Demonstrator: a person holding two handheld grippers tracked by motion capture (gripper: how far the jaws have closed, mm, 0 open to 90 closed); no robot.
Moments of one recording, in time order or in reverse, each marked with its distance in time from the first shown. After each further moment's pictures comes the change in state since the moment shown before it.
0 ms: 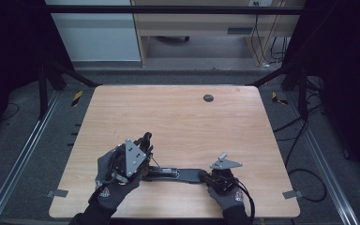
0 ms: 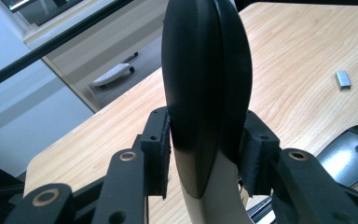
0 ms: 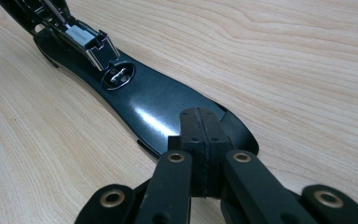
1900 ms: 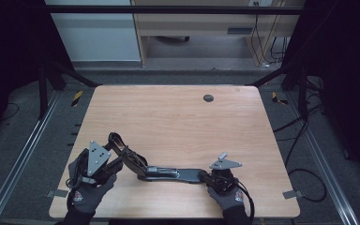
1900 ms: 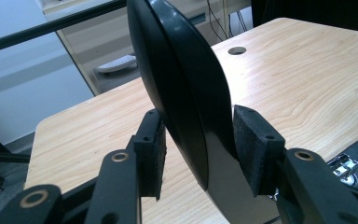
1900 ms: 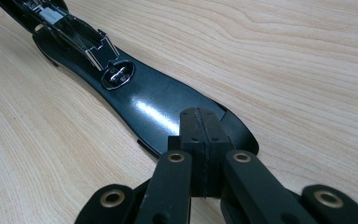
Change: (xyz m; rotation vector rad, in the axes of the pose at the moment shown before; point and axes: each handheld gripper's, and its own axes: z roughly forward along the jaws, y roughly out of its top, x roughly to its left) left arm 0.047 -0.045 -0.024 -0.038 0.028 -0.188; right arm 0.001 0.000 0.000 0.003 -0.004 -0.009
